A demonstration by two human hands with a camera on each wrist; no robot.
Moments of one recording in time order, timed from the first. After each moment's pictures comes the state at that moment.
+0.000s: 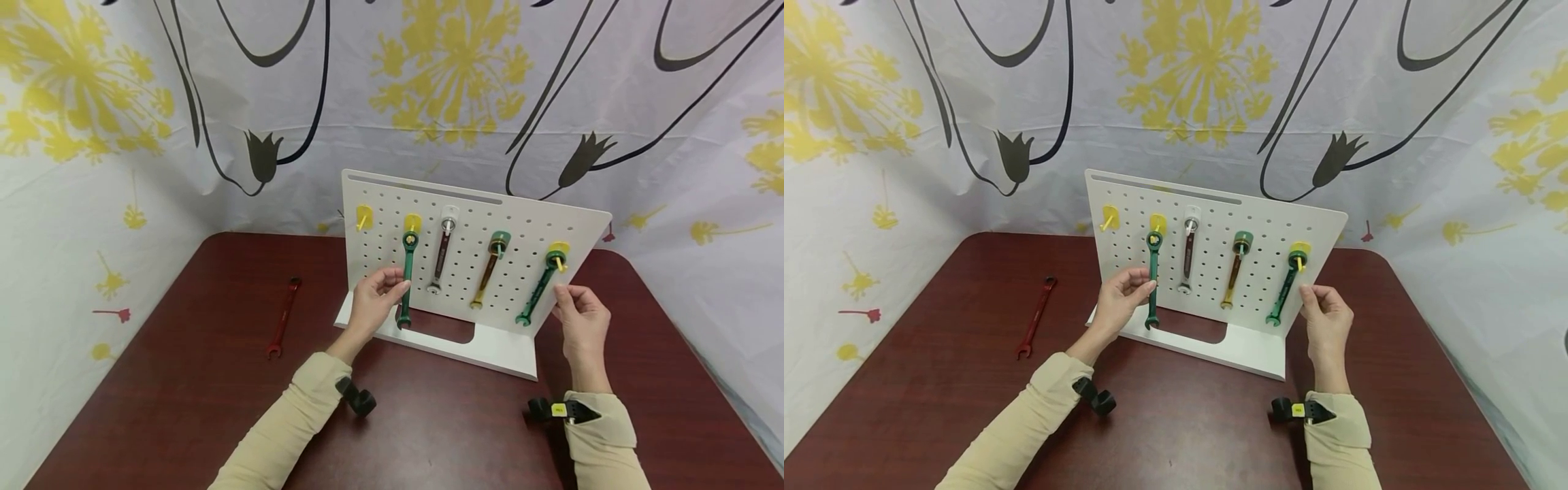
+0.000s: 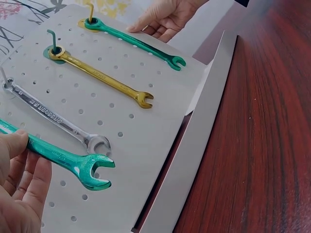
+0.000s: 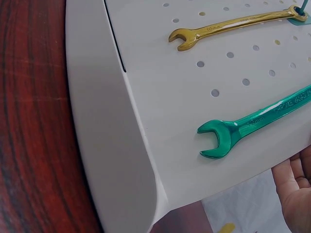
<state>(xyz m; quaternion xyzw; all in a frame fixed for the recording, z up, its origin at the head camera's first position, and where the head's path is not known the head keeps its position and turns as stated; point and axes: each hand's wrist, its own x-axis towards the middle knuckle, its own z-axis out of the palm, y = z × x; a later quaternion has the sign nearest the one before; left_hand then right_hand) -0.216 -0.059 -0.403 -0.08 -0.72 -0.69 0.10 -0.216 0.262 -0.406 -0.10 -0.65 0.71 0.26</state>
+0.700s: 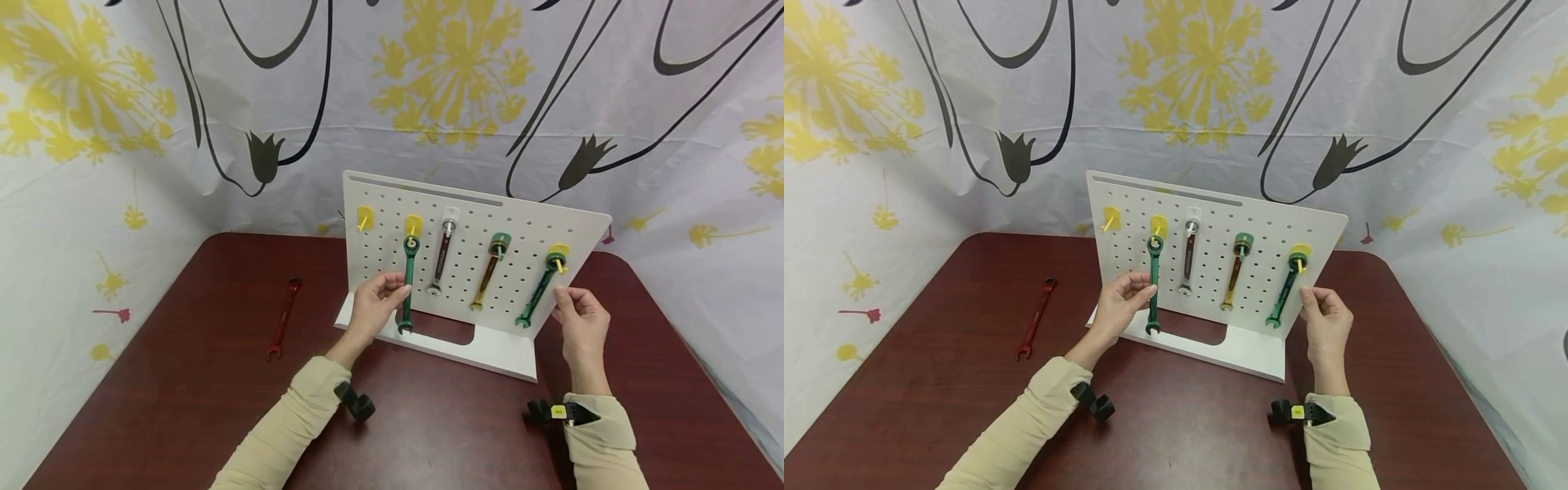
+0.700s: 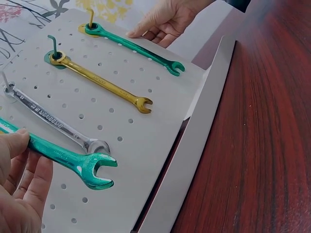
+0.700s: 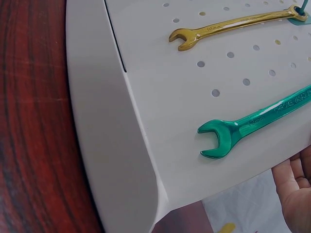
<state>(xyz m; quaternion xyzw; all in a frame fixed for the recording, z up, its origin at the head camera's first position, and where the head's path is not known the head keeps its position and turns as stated) -0.205 -0.059 -0.395 -0.08 -0.71 -0.69 0.09 -0.216 0.261 -0.407 -0.10 -0.64 0.71 0.26</state>
